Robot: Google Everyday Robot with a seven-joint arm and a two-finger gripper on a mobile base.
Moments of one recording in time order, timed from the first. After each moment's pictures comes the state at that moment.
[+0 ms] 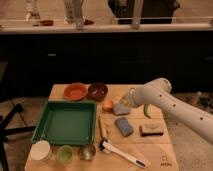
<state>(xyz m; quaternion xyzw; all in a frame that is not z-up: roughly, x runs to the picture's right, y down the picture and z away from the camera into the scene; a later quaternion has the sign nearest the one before) 0.098 0.069 0.783 -0.09 -0.23 -0.13 0.96</state>
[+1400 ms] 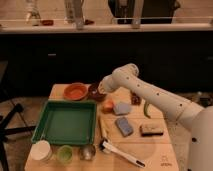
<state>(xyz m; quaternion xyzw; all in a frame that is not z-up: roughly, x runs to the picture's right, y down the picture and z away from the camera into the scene) -0.022 -0.002 0.861 -0.09 -0.27 -0.17 0.94</state>
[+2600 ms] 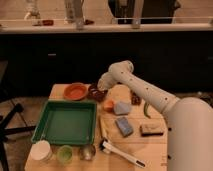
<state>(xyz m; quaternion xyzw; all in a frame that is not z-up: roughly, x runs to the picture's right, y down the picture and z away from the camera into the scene) -0.022 -0.011 0.918 -0.12 -0.25 -0.16 0.95</state>
